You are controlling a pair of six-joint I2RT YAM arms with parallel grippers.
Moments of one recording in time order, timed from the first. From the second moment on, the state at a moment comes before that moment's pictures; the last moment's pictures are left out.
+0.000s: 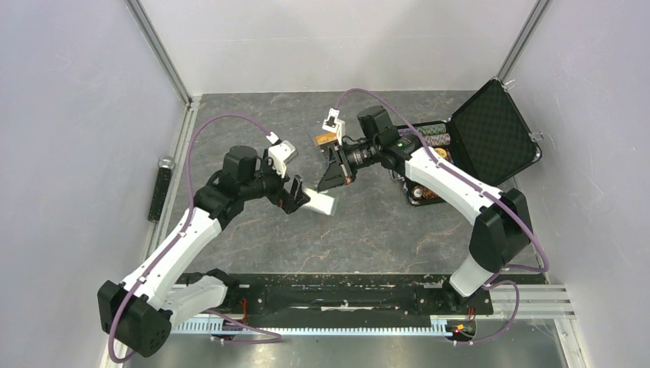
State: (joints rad) left arm -0.45 1.02 0.90 -0.46 0.40 0.11; right arm 0.62 1.64 1.39 -0.42 -0.95 0.23
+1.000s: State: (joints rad) left arm -0.45 1.22 0.87 -0.29 0.53 0.10; right arm 0.62 1.67 1.39 -0.42 -1.01 0.24
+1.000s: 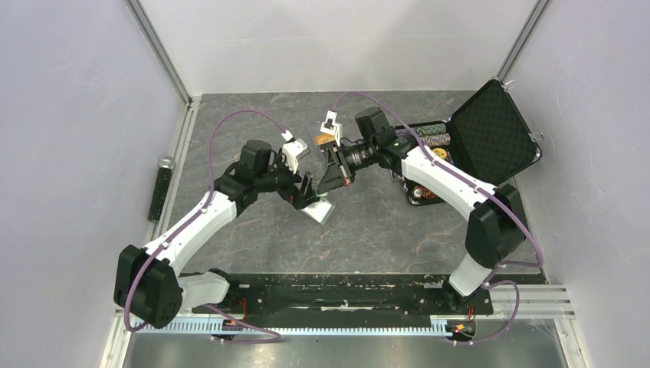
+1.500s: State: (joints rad) left arm -0.45 1.13 0.86 -0.32 0.59 0.45; right arm 0.62 1.71 1.41 -0.50 -1.04 0.19
